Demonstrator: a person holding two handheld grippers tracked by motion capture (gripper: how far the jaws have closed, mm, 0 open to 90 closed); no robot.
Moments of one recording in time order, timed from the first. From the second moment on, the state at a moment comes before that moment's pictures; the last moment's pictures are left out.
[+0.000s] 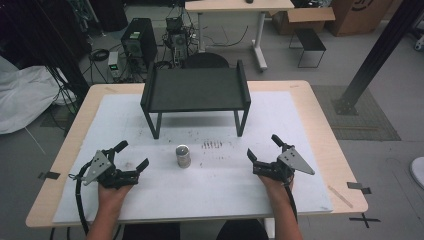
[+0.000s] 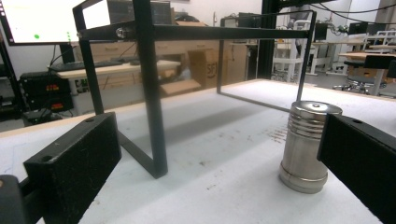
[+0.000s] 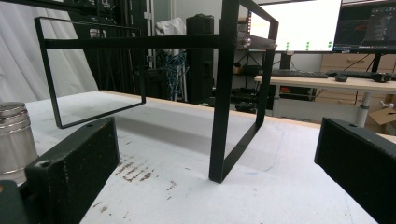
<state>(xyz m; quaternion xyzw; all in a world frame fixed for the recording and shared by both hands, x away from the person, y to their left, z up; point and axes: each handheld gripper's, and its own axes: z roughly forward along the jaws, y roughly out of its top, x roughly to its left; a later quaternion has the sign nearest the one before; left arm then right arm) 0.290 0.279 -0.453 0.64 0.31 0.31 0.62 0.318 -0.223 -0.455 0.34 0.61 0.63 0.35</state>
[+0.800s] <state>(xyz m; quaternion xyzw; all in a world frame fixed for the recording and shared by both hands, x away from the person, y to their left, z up) 0.301 0.262 -0.412 0.69 0.26 0.24 0.63 0.318 -0.223 -0.455 0.34 0.61 0.63 0.35</state>
